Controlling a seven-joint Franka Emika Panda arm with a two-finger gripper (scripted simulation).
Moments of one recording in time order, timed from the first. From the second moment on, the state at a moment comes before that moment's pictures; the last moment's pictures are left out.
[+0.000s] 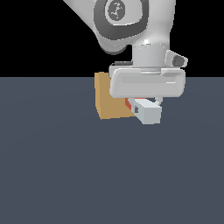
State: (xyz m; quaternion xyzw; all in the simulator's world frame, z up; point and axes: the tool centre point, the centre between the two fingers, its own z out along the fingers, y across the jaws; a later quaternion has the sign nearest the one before) arm 0.094 0.014 0.103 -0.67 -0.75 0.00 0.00
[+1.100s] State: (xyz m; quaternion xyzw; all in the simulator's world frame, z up) arm 0.104 0.058 0.124 -0.62 -0.79 0.00 0.00
